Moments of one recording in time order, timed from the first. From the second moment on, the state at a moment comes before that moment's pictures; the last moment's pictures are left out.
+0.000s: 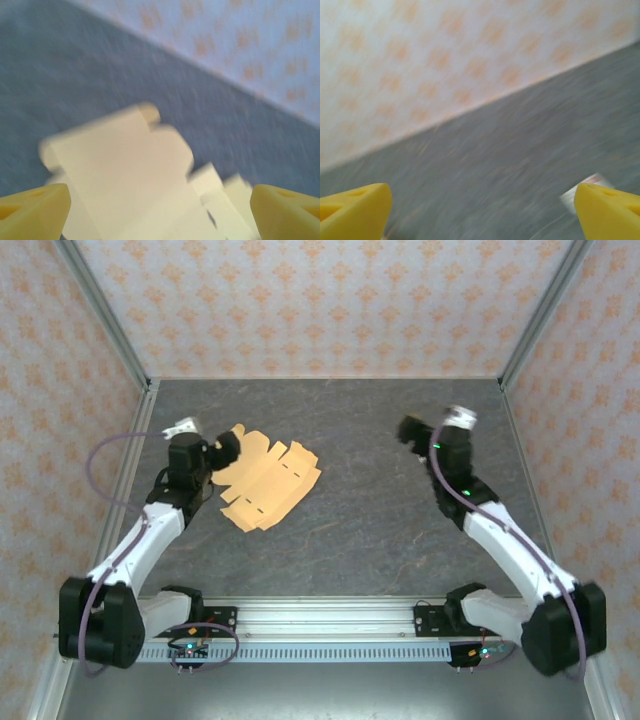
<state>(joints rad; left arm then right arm) -0.12 1.18 0.73 -0.12 -0.08 -0.54 0.40 1.15 0.84 -0.06 0.26 0.54</state>
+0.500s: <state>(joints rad) -0.04 1.26 0.67 -0.21 0.07 -0.70 0.72 1.81 1.21 -0.26 -0.03 0.66</state>
